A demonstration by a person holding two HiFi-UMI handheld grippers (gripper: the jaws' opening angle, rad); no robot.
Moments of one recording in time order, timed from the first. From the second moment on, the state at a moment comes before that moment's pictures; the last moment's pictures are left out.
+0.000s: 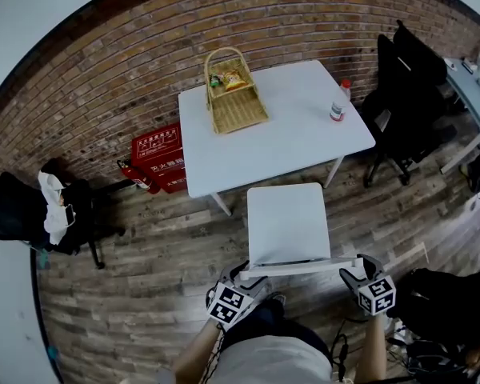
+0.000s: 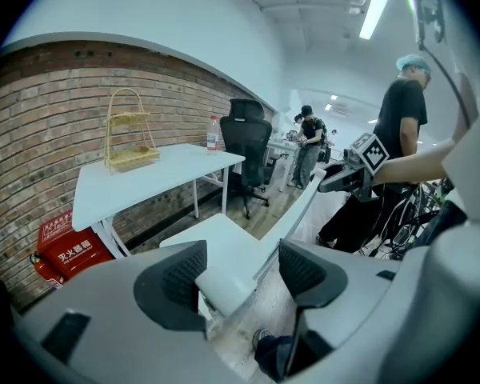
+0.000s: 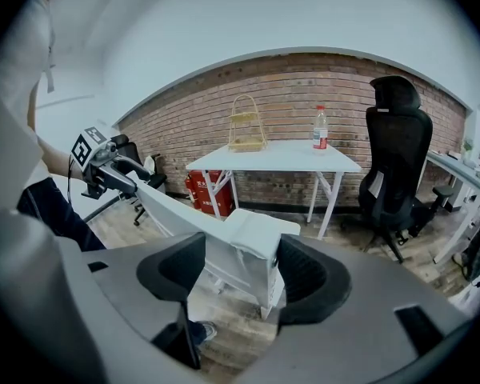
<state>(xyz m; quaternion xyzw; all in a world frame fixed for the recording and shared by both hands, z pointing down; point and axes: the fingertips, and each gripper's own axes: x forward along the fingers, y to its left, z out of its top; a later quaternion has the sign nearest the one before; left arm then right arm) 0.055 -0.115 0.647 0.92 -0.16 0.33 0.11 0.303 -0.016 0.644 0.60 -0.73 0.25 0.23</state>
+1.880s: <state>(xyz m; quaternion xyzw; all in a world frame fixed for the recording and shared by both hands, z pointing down) 0.134 -0.232 0.646 0.91 -0.25 0.32 0.13 0.395 -0.183 0.645 0.51 -0.77 0.25 0.28</state>
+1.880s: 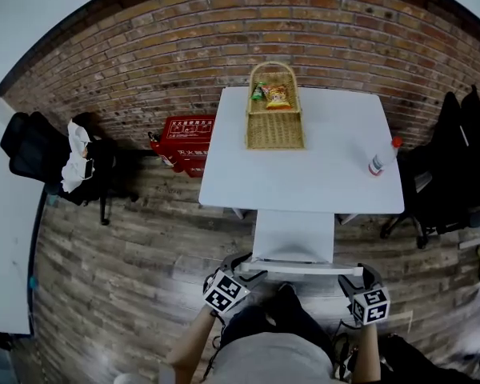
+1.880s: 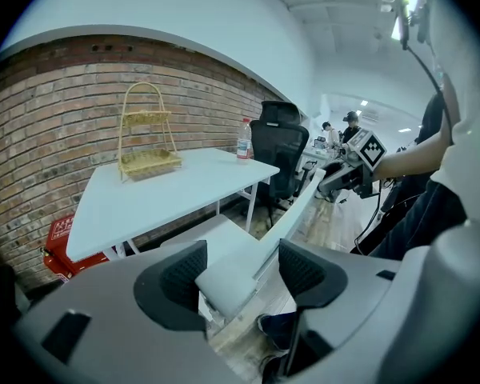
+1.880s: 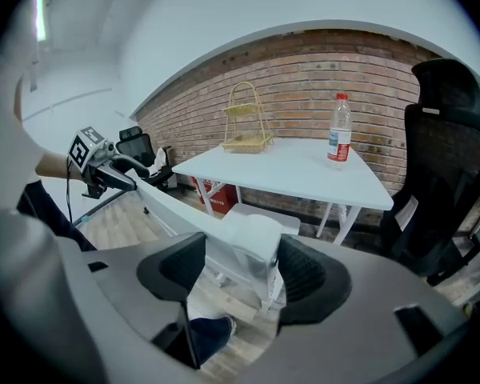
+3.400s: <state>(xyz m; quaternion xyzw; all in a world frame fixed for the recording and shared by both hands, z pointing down) 0.138 -0.338 0.645 0.90 -0.28 0.31 0.14 0.402 -0.304 0.644 0.50 -0.79 0.23 0.28</state>
